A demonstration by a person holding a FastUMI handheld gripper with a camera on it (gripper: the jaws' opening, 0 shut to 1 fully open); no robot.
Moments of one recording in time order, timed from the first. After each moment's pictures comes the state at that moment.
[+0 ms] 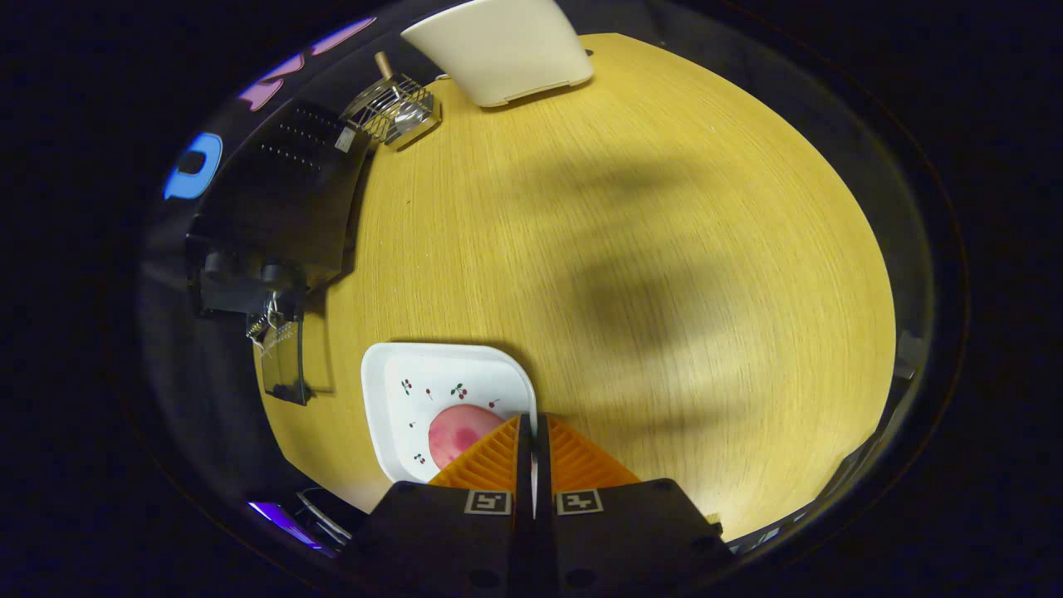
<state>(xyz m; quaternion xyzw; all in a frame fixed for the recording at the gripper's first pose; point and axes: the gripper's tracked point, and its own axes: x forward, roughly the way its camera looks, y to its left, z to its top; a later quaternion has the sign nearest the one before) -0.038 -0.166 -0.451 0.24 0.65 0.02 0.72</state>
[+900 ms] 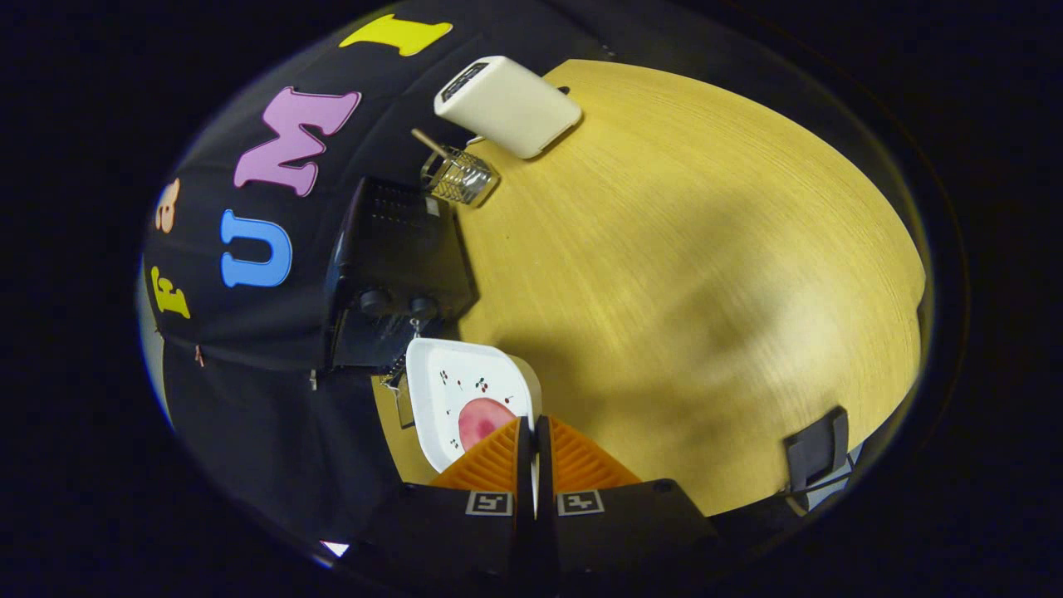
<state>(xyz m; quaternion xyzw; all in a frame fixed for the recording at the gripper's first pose) -0.059 -0.086 -0.341 0.42 0.54 0.04 0.73</state>
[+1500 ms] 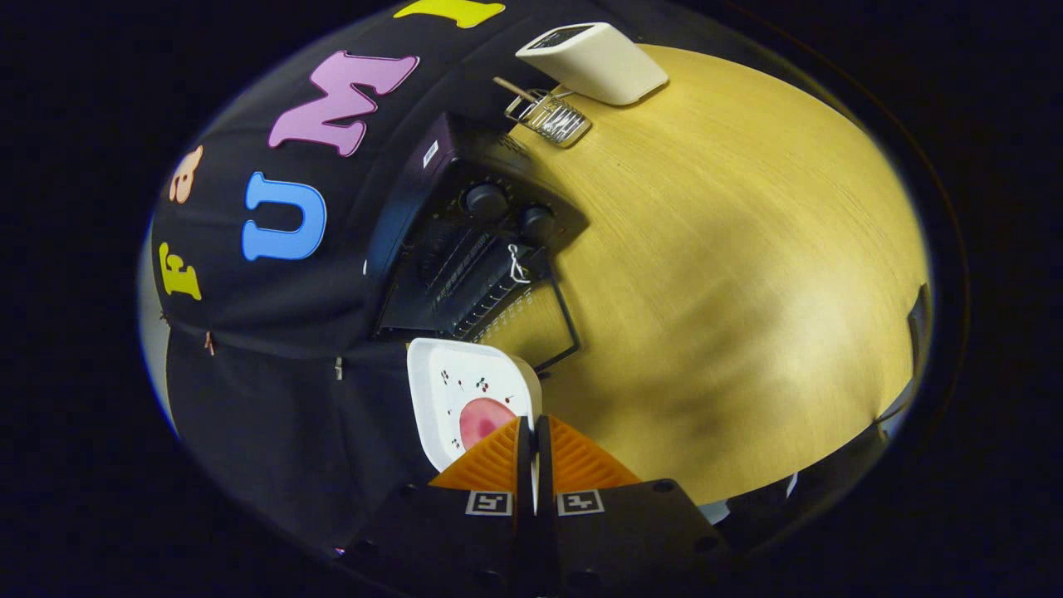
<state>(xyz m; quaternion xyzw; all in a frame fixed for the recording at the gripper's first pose) -0.059 0.085 -0.306 0.44 0.53 0.05 0.72</state>
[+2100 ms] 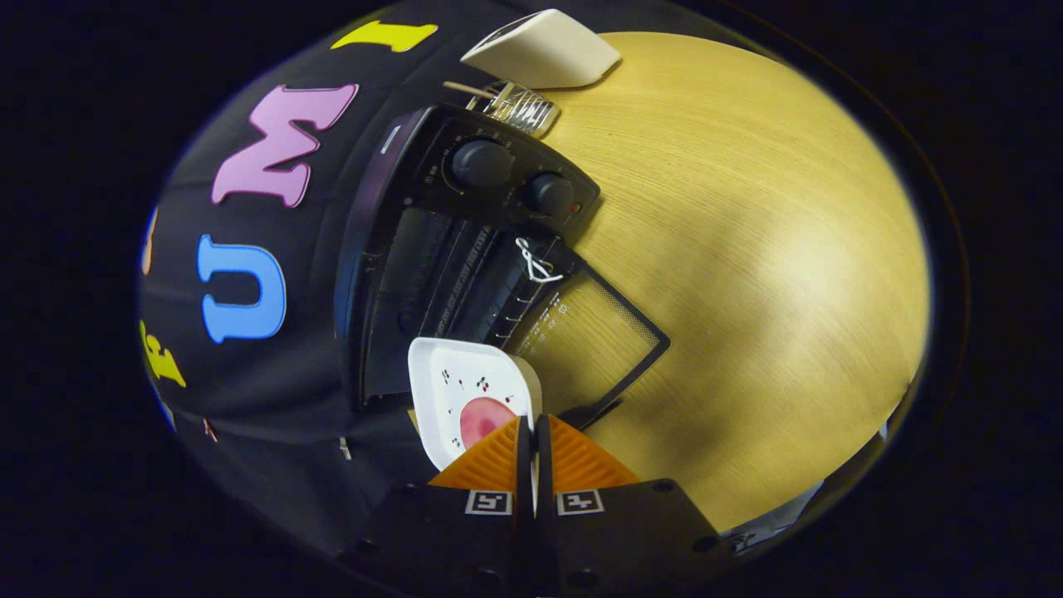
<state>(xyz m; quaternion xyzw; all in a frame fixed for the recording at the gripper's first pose) 0.012 0.159 -0.346 0.53 0.48 -0.11 0.69</state>
